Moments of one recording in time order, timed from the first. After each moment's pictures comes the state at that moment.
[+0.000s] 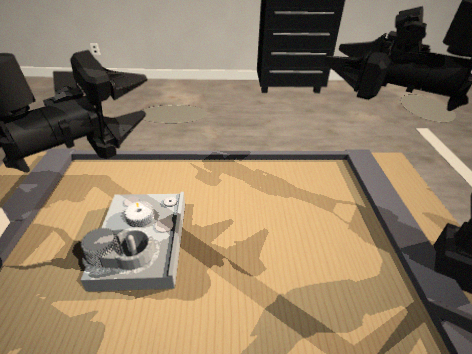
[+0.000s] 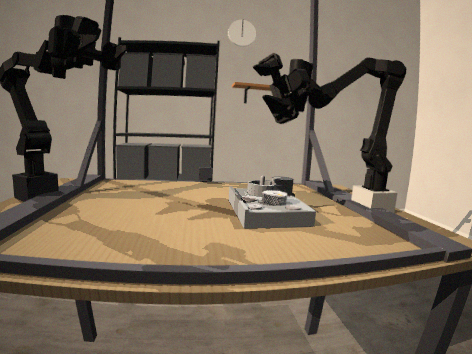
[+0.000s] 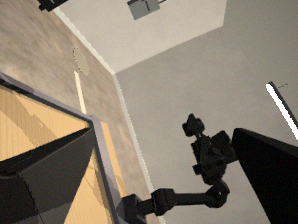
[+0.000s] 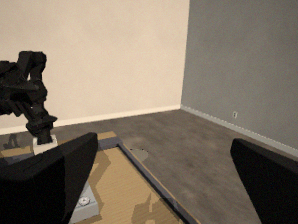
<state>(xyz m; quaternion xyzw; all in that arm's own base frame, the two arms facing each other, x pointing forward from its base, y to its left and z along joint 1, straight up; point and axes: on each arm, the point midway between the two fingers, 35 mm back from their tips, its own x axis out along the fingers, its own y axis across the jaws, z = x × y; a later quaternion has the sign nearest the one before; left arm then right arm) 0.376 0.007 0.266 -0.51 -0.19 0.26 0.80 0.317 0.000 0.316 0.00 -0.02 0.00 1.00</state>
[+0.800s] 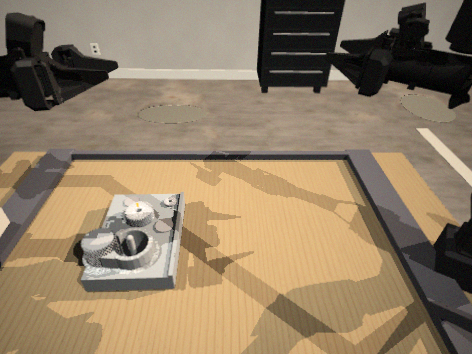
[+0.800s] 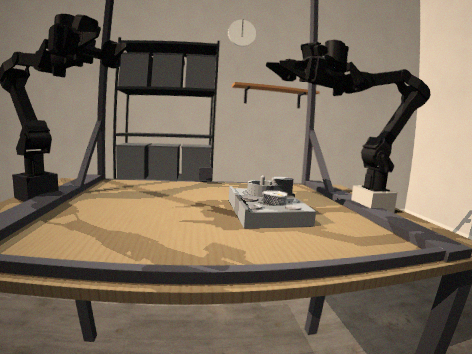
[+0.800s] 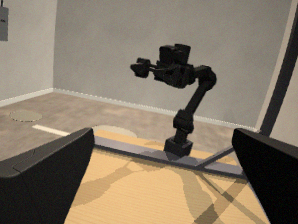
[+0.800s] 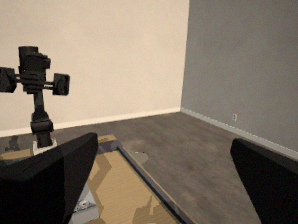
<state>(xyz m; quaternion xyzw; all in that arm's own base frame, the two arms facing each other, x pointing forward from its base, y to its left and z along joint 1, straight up) 0.332 0.006 0.318 -0.08 -0.03 0.05 1.00 0.316 0.000 0.322 0.00 -0.02 0.00 1.00</state>
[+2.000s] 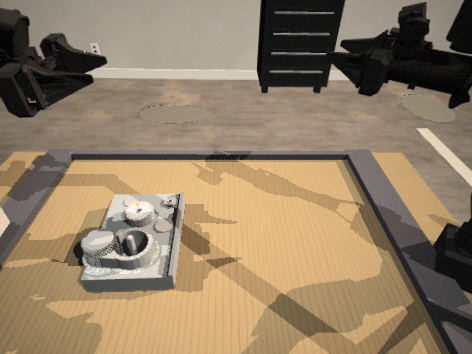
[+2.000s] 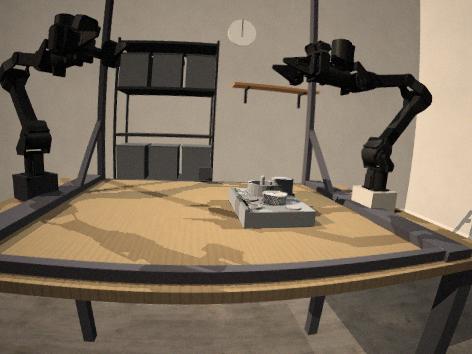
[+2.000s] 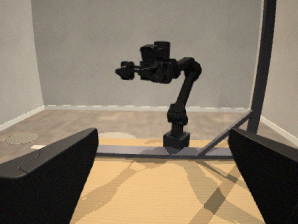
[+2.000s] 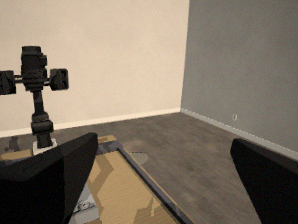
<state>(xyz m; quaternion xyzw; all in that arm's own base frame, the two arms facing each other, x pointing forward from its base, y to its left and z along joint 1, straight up) 0.315 0.000 0.322 0.00 -0.02 0.00 1.00 0.316 0.000 0.323 0.00 -0.02 0.00 1.00</state>
